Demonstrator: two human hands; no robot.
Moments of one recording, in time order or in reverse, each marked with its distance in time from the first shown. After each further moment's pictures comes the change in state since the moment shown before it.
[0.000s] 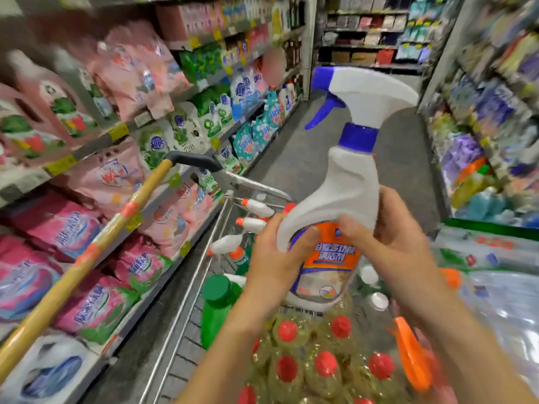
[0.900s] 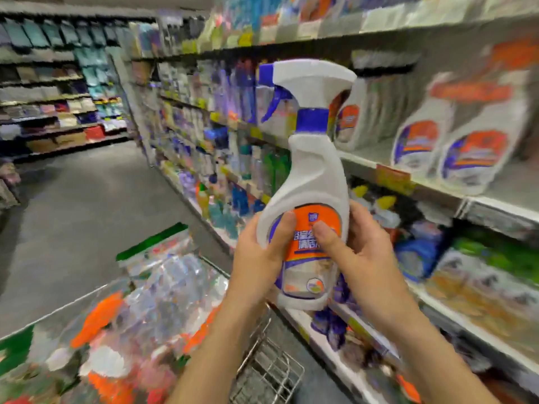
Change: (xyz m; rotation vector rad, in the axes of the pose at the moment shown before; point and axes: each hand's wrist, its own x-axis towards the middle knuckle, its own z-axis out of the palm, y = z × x) left_hand -0.208 0.111 0.359 -0.385 -0.913 0.008; right_hand -0.316 -0.151 -0.243 -0.292 0.974 -0.260
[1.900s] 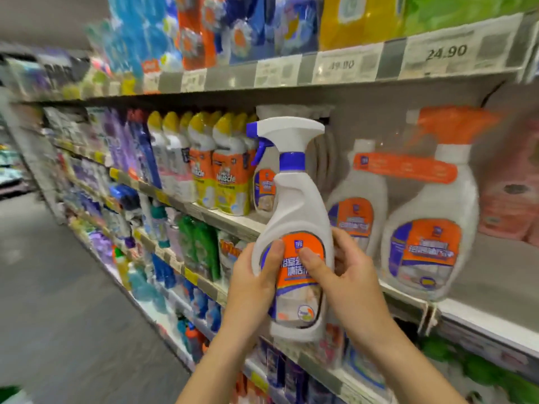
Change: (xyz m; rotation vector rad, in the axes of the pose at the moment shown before) left_hand 0.217 -0.075 0.162 -0.035 -0.226 -0.033; right_hand 0.199 0.048 -0.147 -0.188 0.260 -0.045
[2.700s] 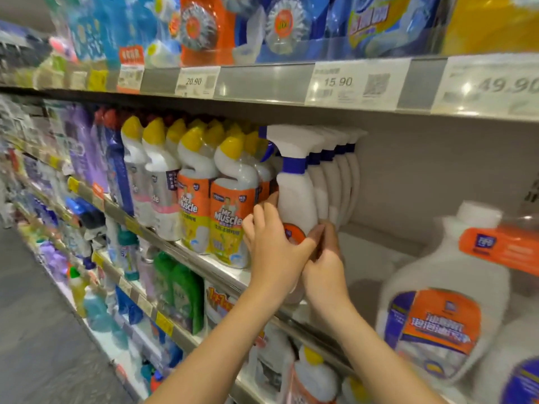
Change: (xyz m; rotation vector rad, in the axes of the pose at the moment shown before) left_hand 0.203 -0.018 0.007 0.649 0.190 0.362; right_hand 0.184 0.095 0.069 -0.306 0.177 -0.005
